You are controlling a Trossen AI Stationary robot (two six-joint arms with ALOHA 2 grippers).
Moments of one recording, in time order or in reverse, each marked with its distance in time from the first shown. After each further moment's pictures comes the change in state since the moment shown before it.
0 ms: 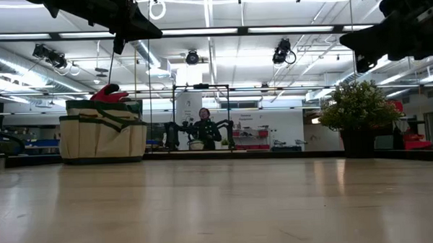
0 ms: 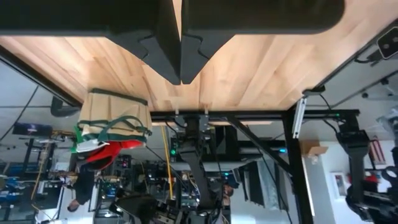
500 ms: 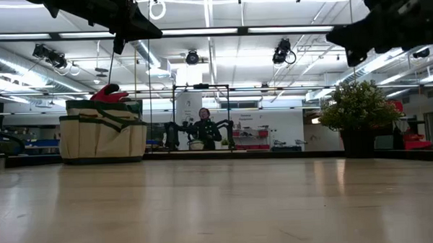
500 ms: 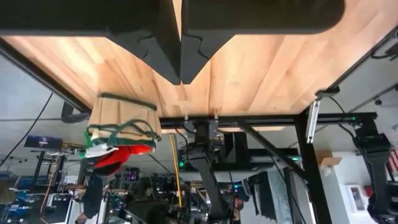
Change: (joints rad) left arm 0.000 0.000 0.000 0.000 0.000 0.000; right arm -0.043 0.171 0.112 0.005 -0.001 0.000
